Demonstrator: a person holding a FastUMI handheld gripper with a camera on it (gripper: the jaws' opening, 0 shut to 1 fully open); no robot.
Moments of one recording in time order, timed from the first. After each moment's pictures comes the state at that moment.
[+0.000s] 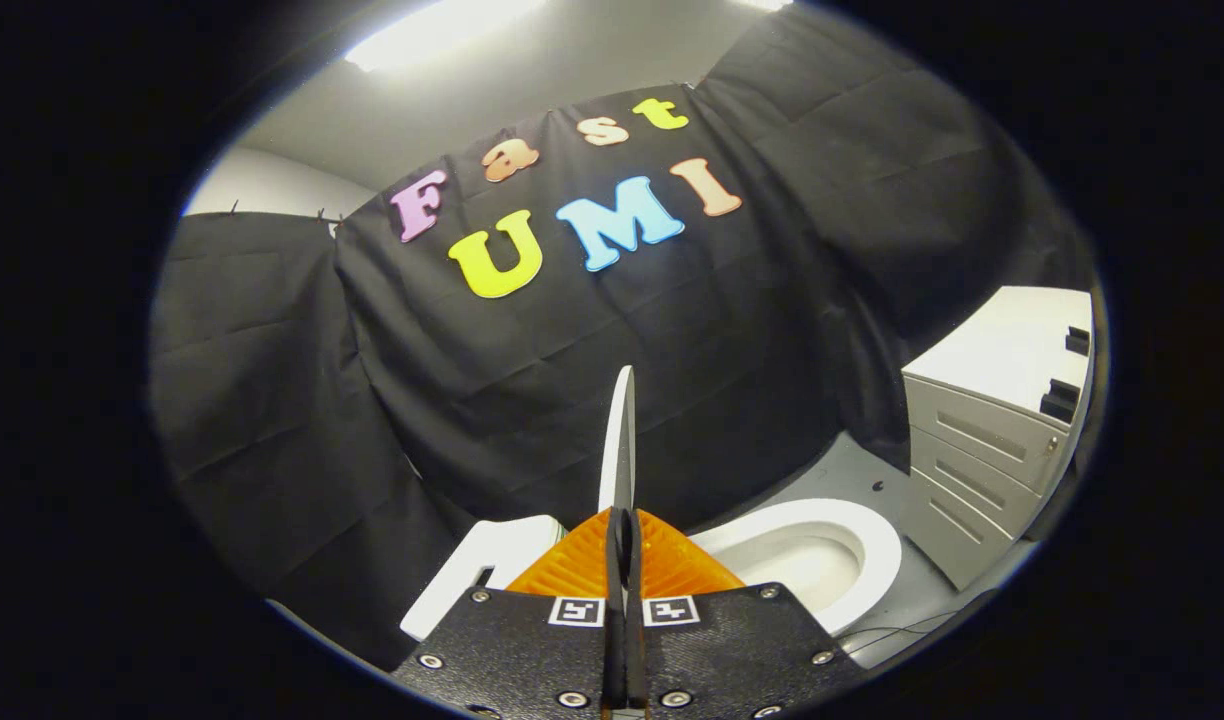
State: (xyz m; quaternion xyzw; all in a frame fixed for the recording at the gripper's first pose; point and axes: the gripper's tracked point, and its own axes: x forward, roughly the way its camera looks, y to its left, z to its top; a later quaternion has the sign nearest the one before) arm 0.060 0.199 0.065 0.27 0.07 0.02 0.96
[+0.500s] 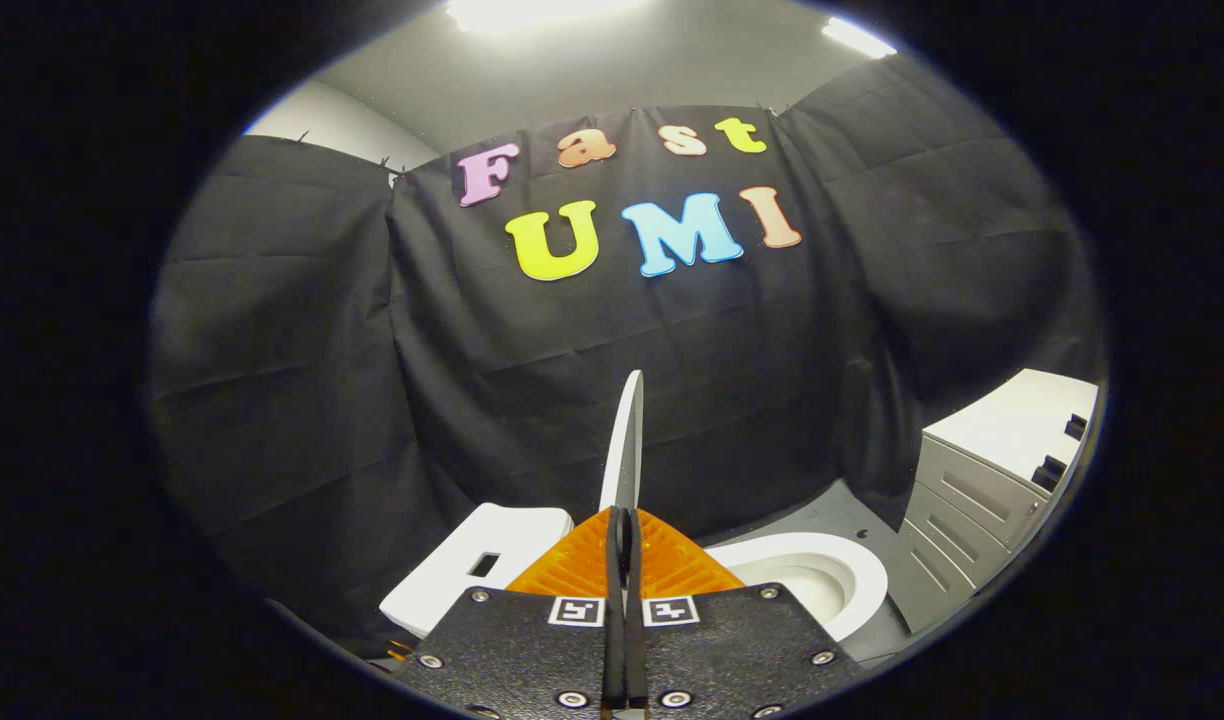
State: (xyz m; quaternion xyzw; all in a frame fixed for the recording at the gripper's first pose) arm 0.059 0.255 0.091 0.17 0.06 0.04 0.98
